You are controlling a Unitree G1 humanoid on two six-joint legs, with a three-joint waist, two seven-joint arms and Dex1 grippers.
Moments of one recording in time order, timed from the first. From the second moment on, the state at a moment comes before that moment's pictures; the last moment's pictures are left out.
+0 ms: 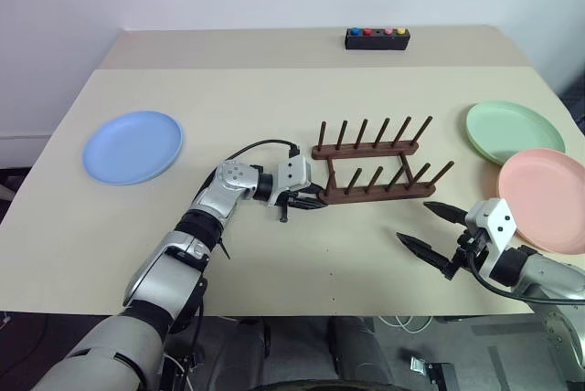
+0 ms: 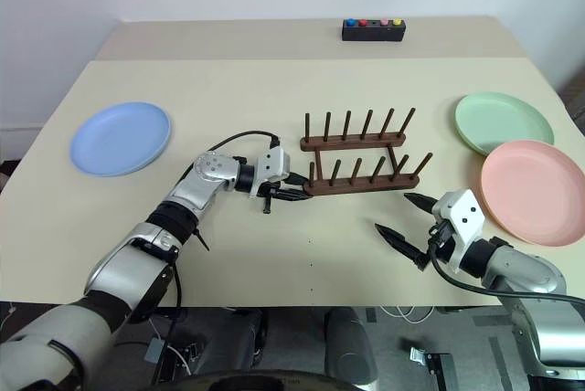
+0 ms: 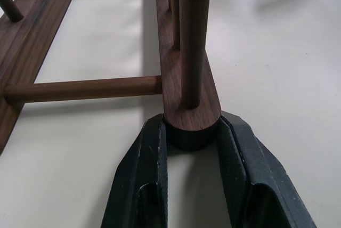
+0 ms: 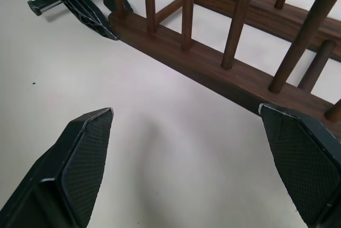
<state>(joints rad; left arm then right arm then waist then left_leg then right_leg) -0.84 0.23 -0.35 0.86 -0.05 -0.25 -1.18 0.23 -0.68 -0.30 -0.35 0.45 0.30 0.84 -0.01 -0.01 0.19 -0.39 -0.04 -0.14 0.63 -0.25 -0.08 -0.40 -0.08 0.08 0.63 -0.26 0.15</state>
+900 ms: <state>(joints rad) -0.47 0.36 -0.28 0.26 -0.09 0.04 -1.17 0.15 -0.69 -0.24 -0.24 0.28 0.29 0.73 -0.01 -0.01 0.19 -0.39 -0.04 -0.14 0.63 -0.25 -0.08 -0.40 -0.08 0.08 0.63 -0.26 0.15</state>
